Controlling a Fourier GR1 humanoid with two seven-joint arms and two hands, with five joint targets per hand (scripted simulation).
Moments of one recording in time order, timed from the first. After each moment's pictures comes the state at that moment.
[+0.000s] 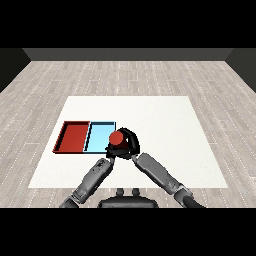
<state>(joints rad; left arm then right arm) -0.34 0.01 -0.51 -1.20 0.31 0.48 -0.30 -0.54 -0.01 0.66 -1.27 -0.38 -0.63 -0.34</state>
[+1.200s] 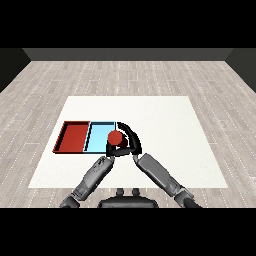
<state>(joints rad) -0.38 0.01 -0.49 -1.18 0.25 0.65 -0.31 -0.50 -0.01 0.62 -1.33 -0.31 -0.57 -0.28</state>
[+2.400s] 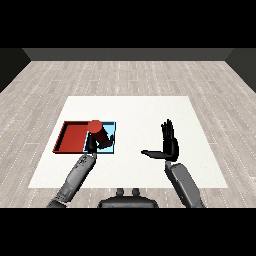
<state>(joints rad) -0.32 0.20 -0.34 -1.25 0.13 0.62 -0.24 -0.13 -0.22 0.32 -1.70 -0.30 -0.42 -0.30</state>
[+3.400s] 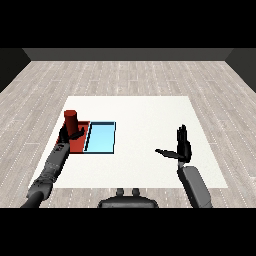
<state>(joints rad) -0.61 0.43 -0.05 -0.49 0.08 0.46 -0.27 -0.06 -0.30 0.16 -1.56 -0.29 -0.36 -0.31</state>
